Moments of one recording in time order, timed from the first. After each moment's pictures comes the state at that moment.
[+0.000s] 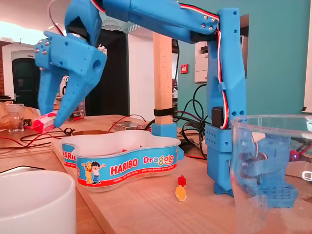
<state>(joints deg) 20.3 85.4 67.1 85.8 27.9</state>
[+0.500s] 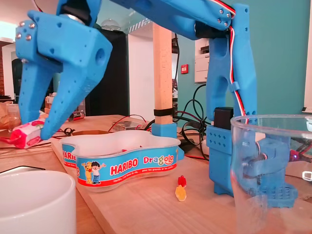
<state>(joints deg) 5.4 85.1 67.1 85.4 40.3</state>
